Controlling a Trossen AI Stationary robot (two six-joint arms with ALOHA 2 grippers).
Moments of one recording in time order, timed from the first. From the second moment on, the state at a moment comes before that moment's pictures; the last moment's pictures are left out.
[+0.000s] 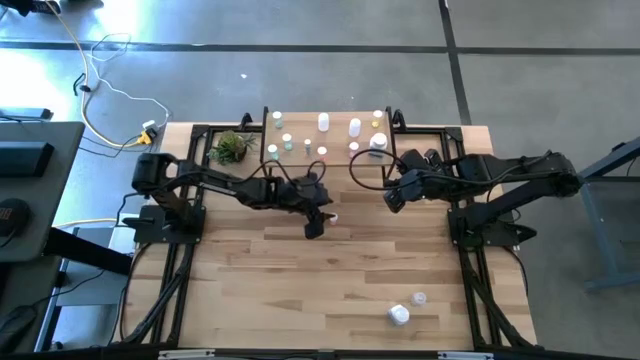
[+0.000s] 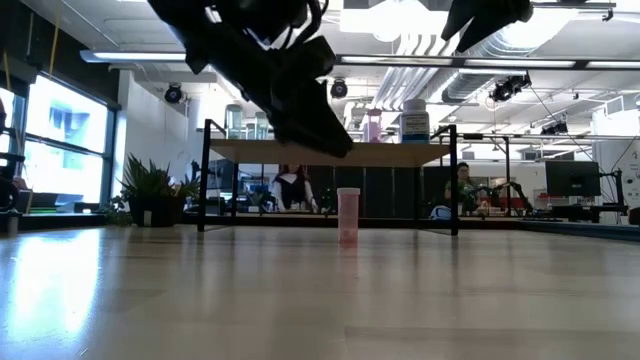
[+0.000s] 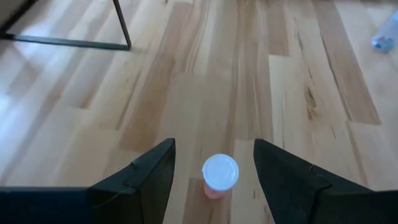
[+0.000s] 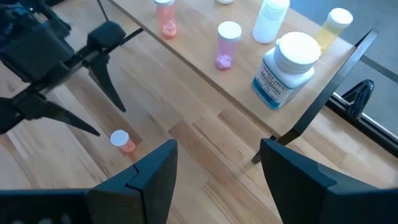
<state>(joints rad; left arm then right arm) 0.16 1.71 0.98 0.08 -0.07 -0.06 0.14 1.21 1.32 -1.12 0.59 0.73</state>
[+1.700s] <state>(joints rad) 0.09 1.88 0.98 0.18 -0.18 -0.07 0.14 1.21 1.32 -1.12 0.59 0.74</state>
